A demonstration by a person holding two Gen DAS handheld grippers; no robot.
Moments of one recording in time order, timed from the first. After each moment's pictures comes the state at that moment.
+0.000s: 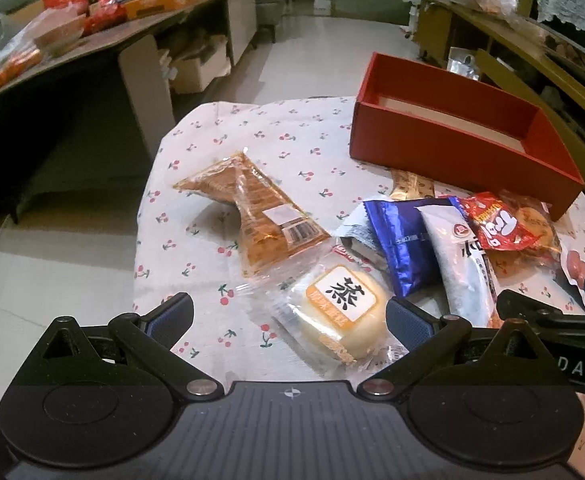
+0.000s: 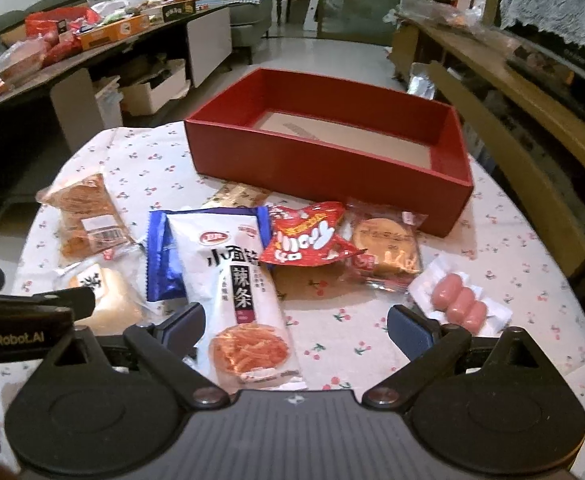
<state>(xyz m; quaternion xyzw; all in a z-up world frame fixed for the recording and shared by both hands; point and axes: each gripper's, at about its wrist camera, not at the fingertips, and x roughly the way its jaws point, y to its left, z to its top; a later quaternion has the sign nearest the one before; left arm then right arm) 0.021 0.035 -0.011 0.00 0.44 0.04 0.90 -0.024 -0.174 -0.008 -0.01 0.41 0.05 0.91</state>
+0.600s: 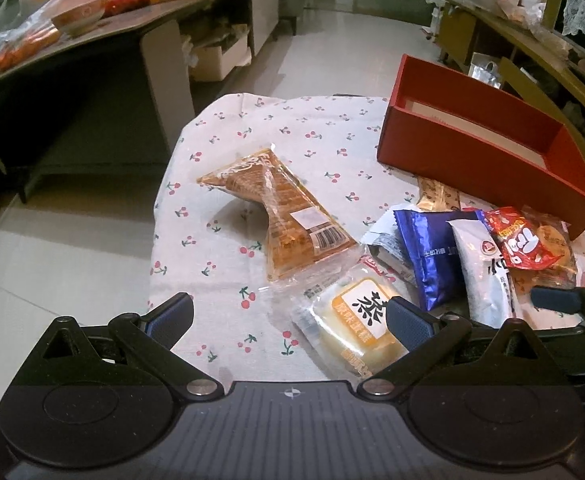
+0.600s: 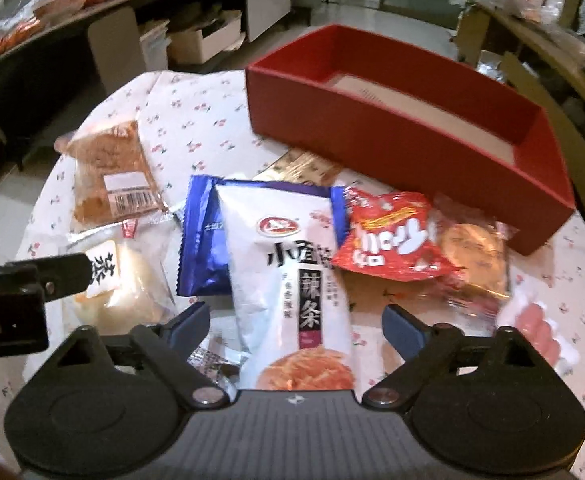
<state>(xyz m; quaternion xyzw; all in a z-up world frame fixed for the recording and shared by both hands) 0.031 0.051 -0.011 -0.02 0.45 0.06 0.89 0.020 -0.134 -0.042 -0.06 0.46 0.13 0.88</state>
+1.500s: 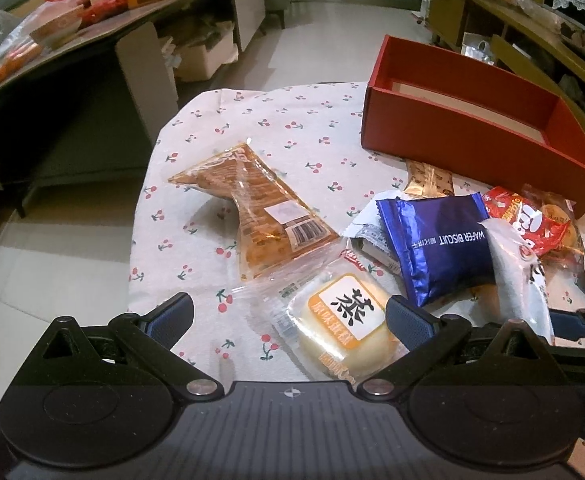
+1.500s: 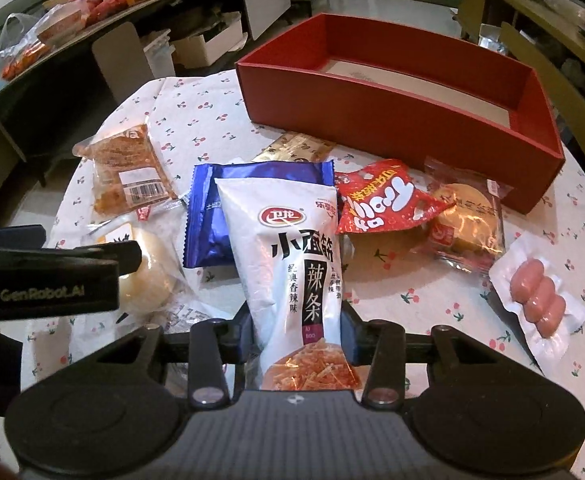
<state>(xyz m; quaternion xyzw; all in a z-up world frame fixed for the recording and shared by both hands) 0.042 0.031 -0.022 0.01 0.46 0.05 0.89 -0.001 -0.166 -0.034 0.00 0.48 0.15 0.87</state>
